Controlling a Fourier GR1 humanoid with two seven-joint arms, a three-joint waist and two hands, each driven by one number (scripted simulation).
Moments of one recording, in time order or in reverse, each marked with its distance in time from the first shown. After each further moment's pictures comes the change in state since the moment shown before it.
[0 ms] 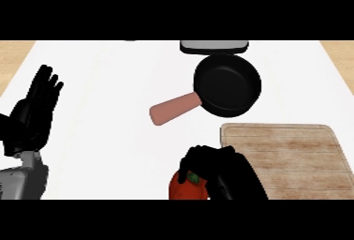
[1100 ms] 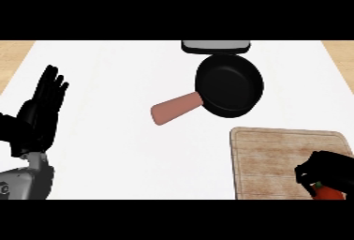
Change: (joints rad) left arm 0.005 -0.021 -0.030 -0.019 -0.021 0.020 0.002; right arm 0.047 -0.772 -0.351 0.730 -0.060 0.107 -1.294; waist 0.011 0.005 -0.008
